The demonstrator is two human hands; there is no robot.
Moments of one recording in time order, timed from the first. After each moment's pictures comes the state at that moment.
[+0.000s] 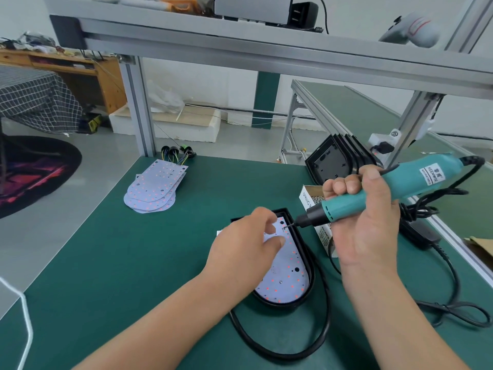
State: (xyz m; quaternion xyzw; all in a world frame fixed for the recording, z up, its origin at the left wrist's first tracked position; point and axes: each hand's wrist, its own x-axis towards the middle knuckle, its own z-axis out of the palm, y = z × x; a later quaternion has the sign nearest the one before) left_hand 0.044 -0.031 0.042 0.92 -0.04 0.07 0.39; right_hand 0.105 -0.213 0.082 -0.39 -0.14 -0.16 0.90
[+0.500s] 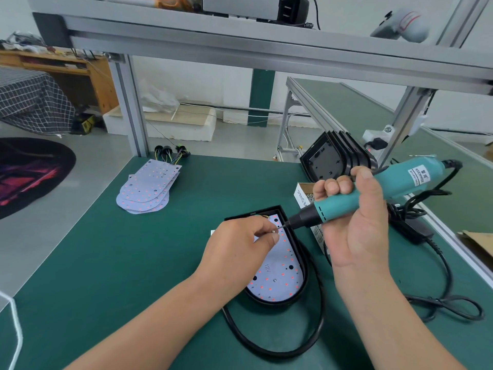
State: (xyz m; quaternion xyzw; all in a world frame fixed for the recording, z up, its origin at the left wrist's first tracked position) left_hand 0.048 -0.030 0.029 0.87 -0.03 0.07 0.49; right_hand 0.099 -0.211 0.079 -0.34 -0.12 -0.12 0.92
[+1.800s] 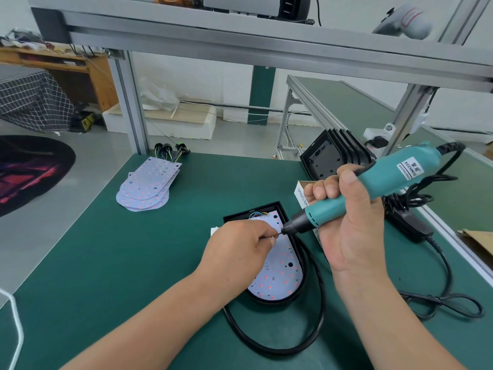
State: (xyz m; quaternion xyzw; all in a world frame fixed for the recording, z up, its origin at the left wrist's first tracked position) left_hand 0.042 -0.032 0.037 0.92 -0.03 0.06 0.39; right_hand 0.090 -0.205 0.078 -0.43 -0.18 -0.12 0.88
